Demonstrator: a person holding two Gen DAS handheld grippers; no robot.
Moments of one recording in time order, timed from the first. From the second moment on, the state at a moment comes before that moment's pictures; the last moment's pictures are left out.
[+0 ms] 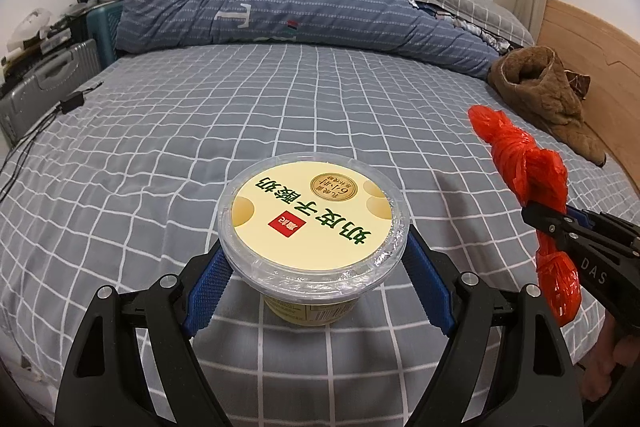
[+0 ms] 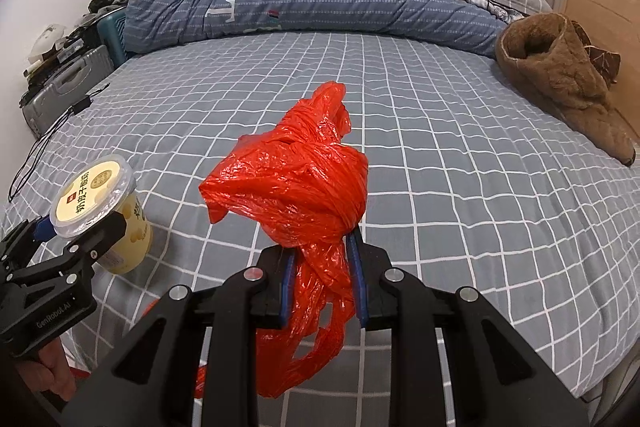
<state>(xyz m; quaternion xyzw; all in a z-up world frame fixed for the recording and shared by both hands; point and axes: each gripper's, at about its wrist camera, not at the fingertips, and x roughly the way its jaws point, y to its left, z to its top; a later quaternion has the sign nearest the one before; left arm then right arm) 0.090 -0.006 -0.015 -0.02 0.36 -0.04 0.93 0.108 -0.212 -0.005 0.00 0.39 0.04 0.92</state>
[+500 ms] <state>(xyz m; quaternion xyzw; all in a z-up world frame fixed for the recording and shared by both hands) 0.065 -0.014 -0.004 -0.01 0.36 -0.04 0.93 0.077 -0.218 0.006 0.01 0.38 0.04 0.92</state>
